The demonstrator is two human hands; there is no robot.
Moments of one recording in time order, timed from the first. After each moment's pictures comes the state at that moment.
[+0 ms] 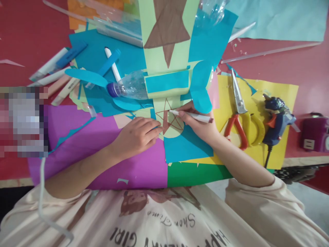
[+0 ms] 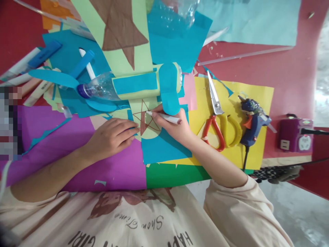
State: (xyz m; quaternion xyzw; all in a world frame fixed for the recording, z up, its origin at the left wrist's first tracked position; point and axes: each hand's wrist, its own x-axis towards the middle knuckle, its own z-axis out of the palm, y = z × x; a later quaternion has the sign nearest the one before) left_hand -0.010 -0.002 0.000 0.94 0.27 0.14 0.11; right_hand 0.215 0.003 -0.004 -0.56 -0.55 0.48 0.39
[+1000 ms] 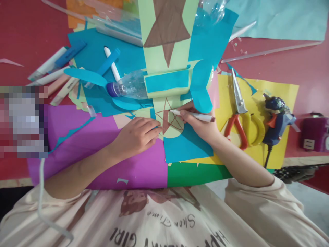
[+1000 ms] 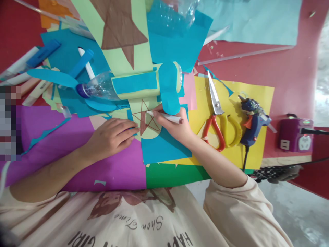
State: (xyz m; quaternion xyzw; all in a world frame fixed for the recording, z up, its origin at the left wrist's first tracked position) left_hand -0.009 0.000 0.001 0.95 0.27 0.16 0.10; right_hand 0.215 0.004 -0.005 -0.55 -0.55 0.47 0.41
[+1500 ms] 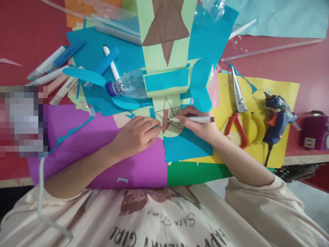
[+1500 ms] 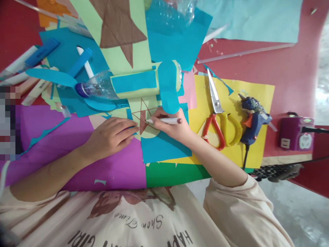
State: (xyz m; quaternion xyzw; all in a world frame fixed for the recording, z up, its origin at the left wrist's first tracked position) left_hand -0.009 -0.001 0.001 0.94 0.27 0.15 0.10; right_hand 0.217 0.005 0.003 -0.53 -0.61 0.48 0.35
